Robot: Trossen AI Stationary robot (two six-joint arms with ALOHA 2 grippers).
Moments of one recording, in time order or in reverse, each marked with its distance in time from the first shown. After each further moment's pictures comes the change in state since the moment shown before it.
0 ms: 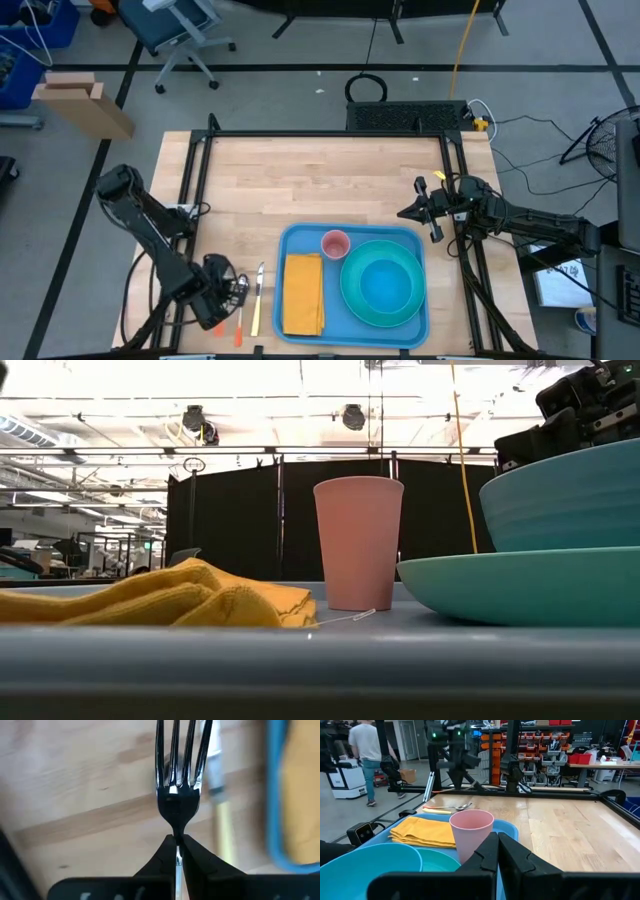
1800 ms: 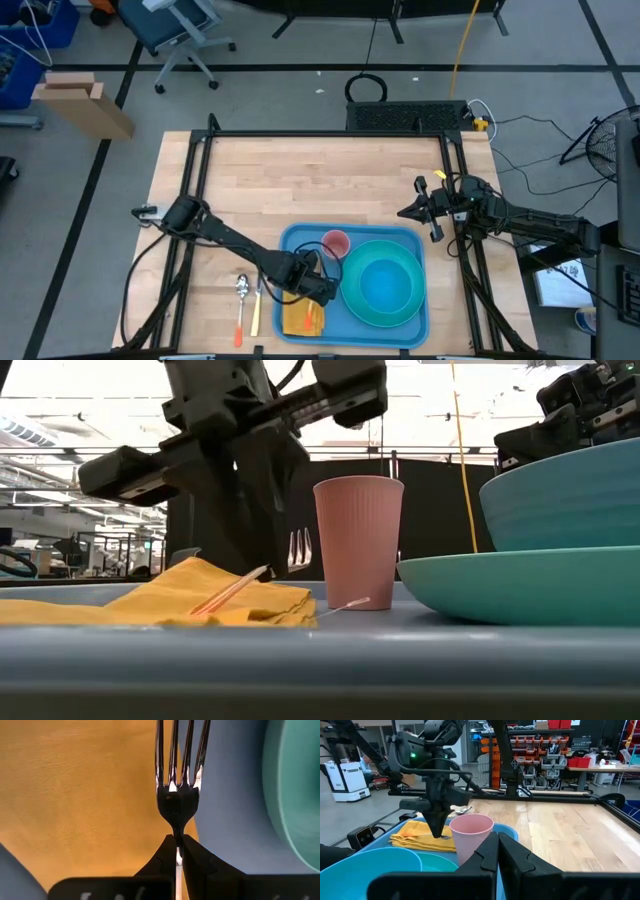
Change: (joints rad) left arm 0.466 0.595 0.536 0.263 0.017 0.510; right arm 0.000 0.000 0.000 0.023 0.000 0.011
